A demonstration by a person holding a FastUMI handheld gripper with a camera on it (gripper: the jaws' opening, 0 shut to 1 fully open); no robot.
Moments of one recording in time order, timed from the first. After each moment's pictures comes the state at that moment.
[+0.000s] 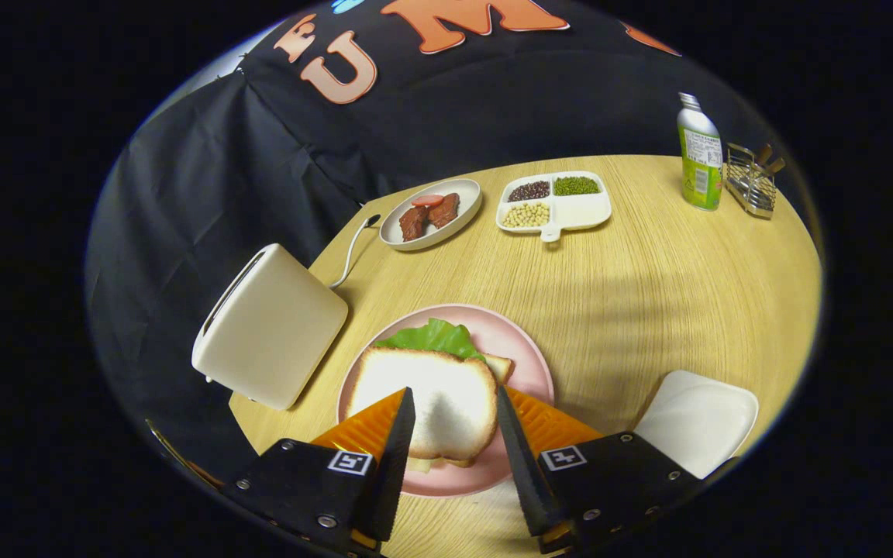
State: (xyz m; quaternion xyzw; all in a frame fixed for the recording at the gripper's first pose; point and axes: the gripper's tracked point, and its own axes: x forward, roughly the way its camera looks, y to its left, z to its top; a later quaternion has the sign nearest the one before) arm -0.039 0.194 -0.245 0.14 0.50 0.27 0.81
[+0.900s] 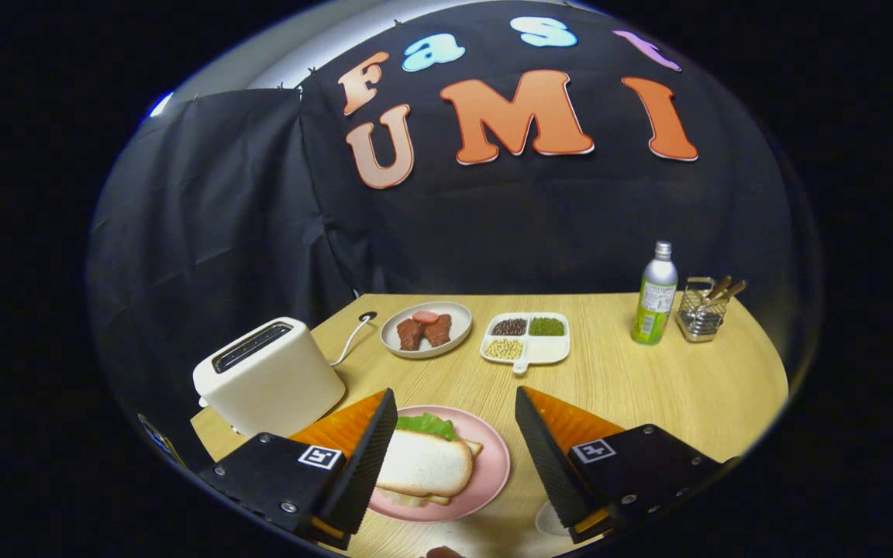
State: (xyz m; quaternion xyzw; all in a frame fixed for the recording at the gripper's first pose) arm 0.008 0.160 -0.129 0.08 0.28 0.21 0.93
